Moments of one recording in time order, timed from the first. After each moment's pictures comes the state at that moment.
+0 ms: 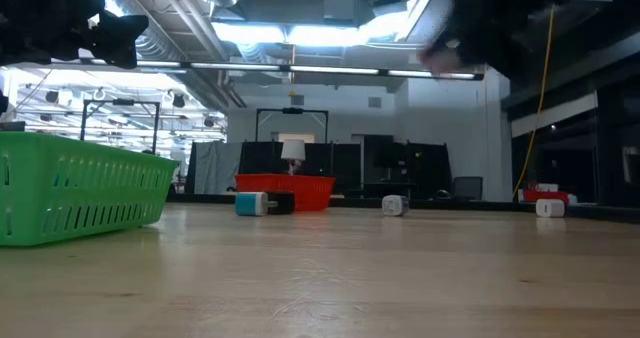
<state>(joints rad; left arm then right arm) -0.14 0.00 0.01 0.10 0.08 0.13 0.31 1.20 0.82 -0.36 0.51 0.90</state>
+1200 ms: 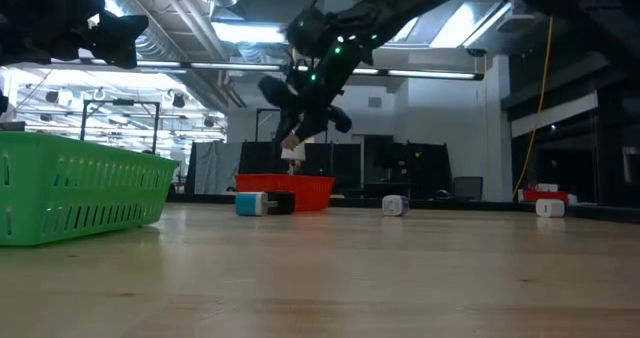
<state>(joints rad) -0.14 0.00 0.01 0.10 0.08 0.13 -0.31 2.18 1.81 -0.43 0.22 0.42</state>
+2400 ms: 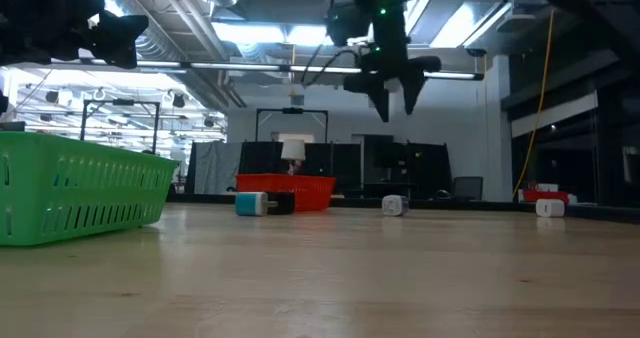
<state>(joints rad) -0.14 0.00 0.01 0.10 0.08 0.13 -0.40 2.09 2.06 -1.51 0.53 0.72</state>
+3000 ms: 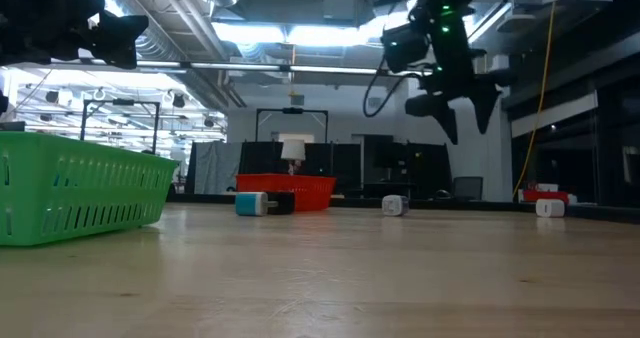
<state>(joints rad) -0.14 0.00 0.01 0.10 0.08 0.12 -0.46 1.74 1.42 -1.37 0.48 0.97</state>
